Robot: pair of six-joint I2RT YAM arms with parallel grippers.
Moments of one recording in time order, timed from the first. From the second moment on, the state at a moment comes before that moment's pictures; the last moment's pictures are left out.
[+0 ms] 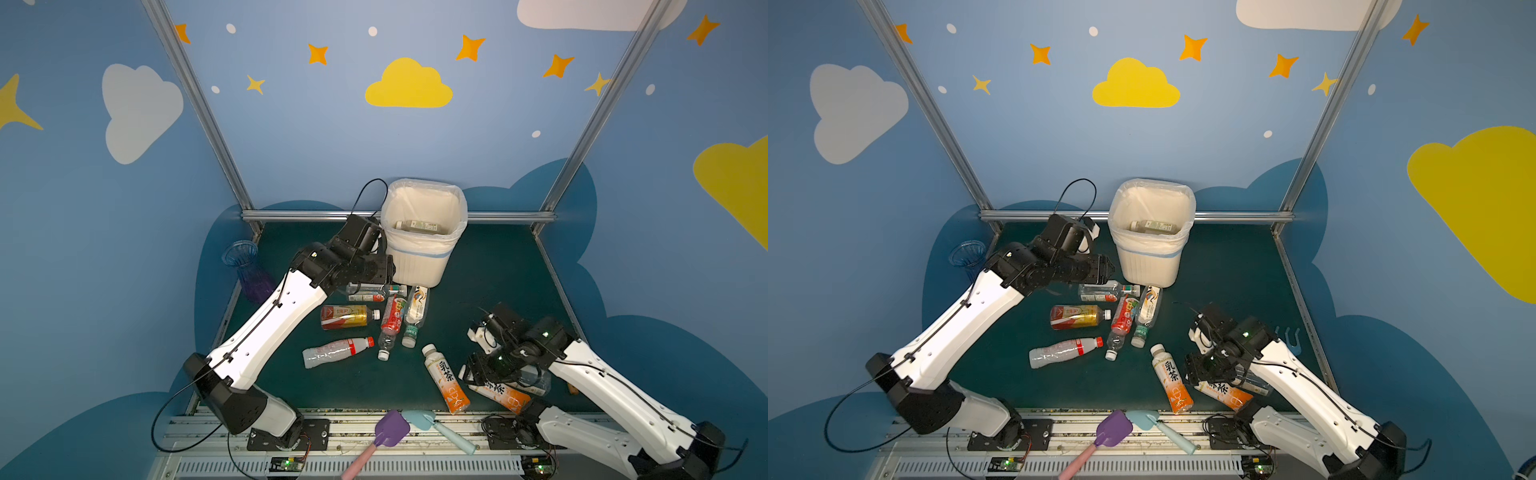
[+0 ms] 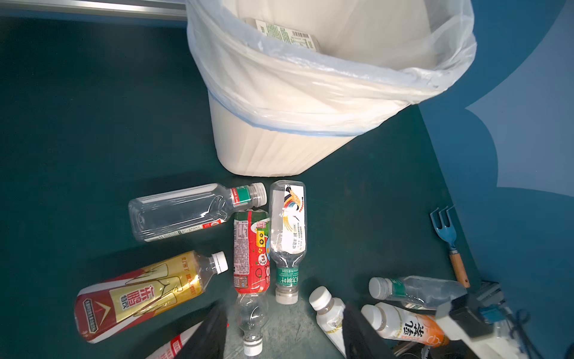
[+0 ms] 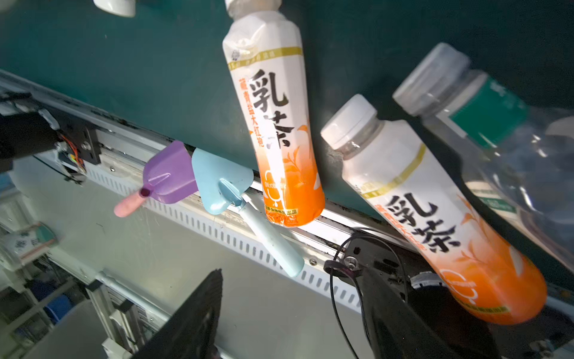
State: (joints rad) left arm -0.63 1.46 1.68 -1.03 0.01 -0.49; right arm 0.78 1.00 0.90 -1.27 -0.28 0.53
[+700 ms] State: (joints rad) left arm -0.52 1.20 1.50 -1.06 -0.02 -0.50; right arm 0.94 1.53 1.01 -1.06 -0.13 0.62
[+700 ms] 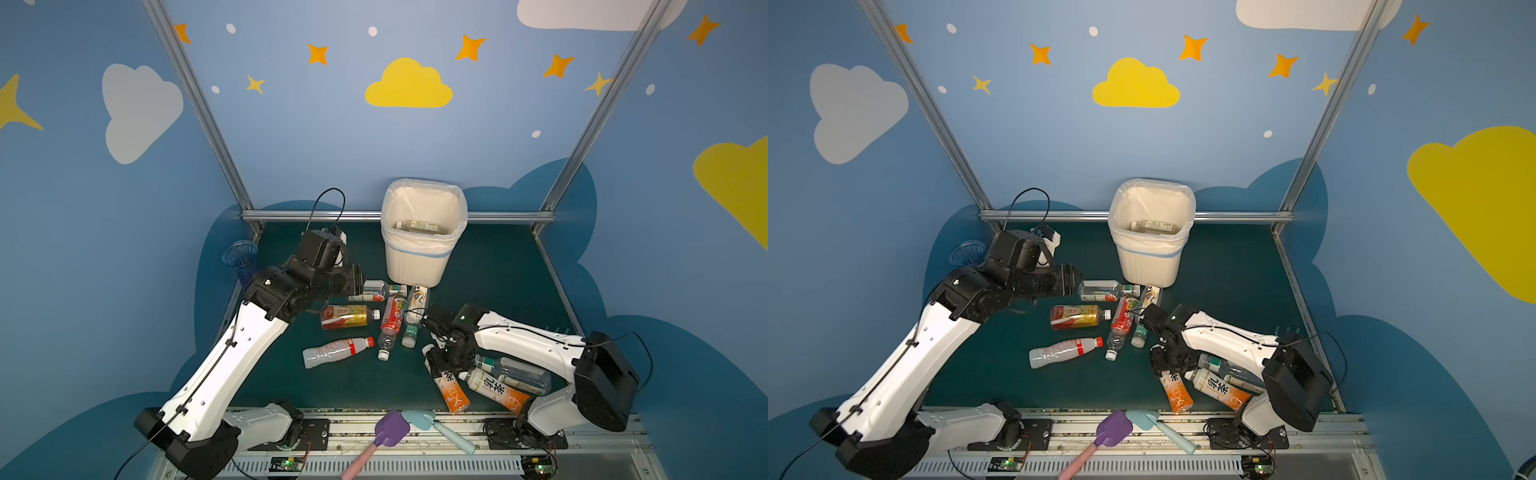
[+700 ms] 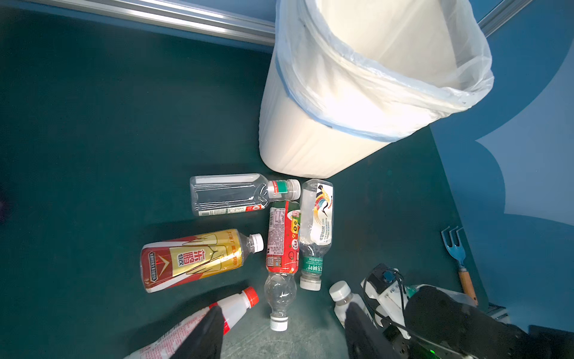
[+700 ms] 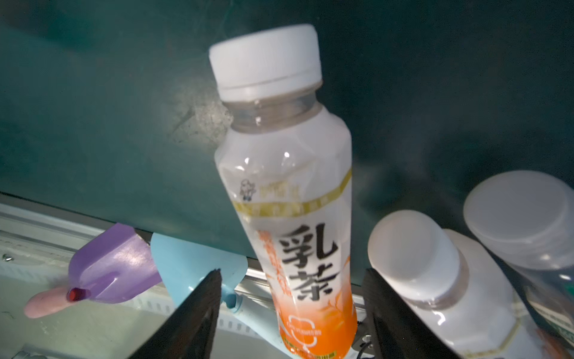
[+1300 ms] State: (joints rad) left arm -0.45 1.10 1.39 -1.11 -0.05 -0.51; right arm 0.94 1.69 1.07 -1.05 -0.12 0.59
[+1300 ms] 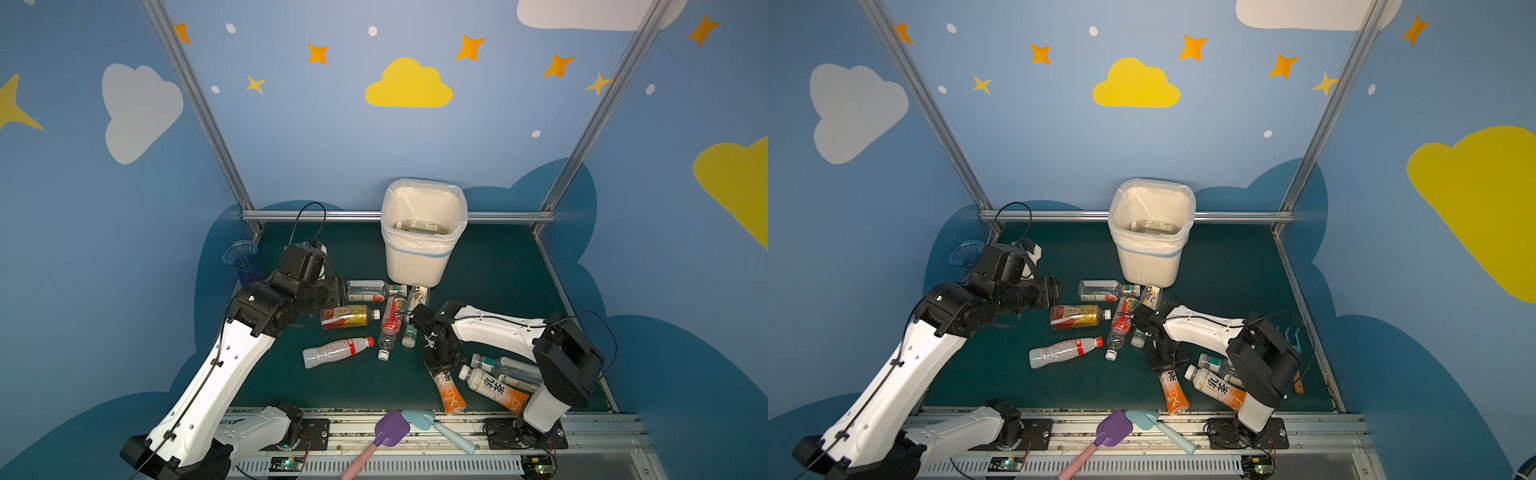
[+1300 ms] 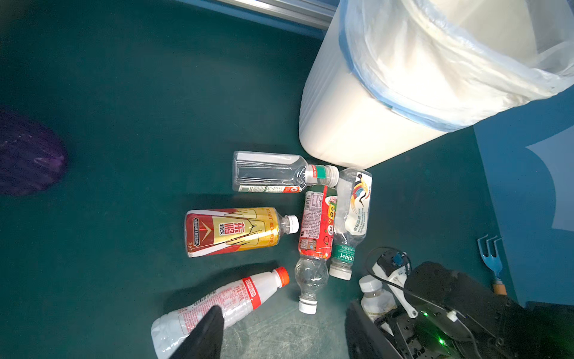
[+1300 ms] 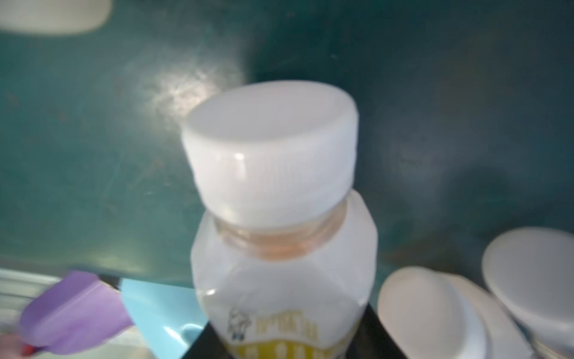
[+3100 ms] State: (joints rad) left arm -0.75 1.31 1.10 -0.91 0.01 -0.70; right arm 0.33 1.05 1.19 -1.29 -0.06 0.34
